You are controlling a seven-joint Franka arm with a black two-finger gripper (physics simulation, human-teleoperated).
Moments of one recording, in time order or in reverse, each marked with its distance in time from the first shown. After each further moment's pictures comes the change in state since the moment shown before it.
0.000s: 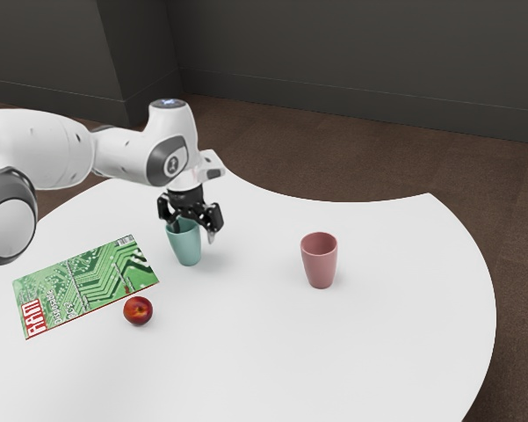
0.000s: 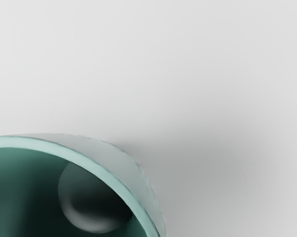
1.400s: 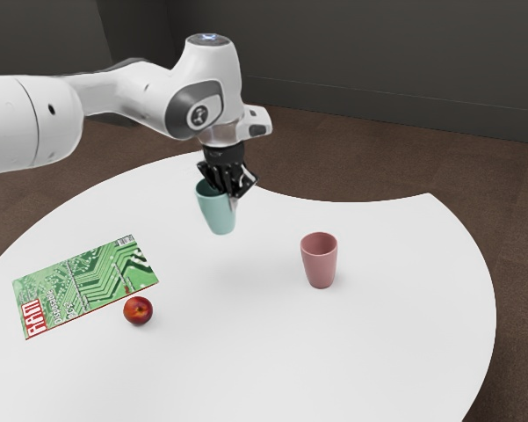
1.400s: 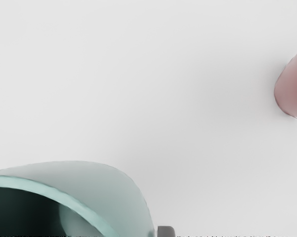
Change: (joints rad) arm -0.133 -0.224 -0.129 0.050 0.117 -0.220 -0.080
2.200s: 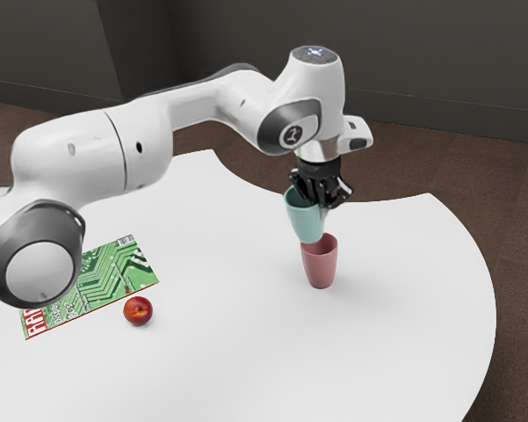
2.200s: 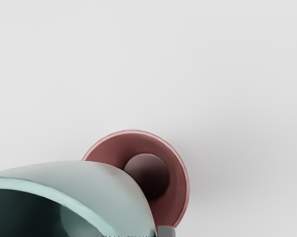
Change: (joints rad) arm -0.119 0.357 -0.139 0.455 0.145 -0.068 -0.205
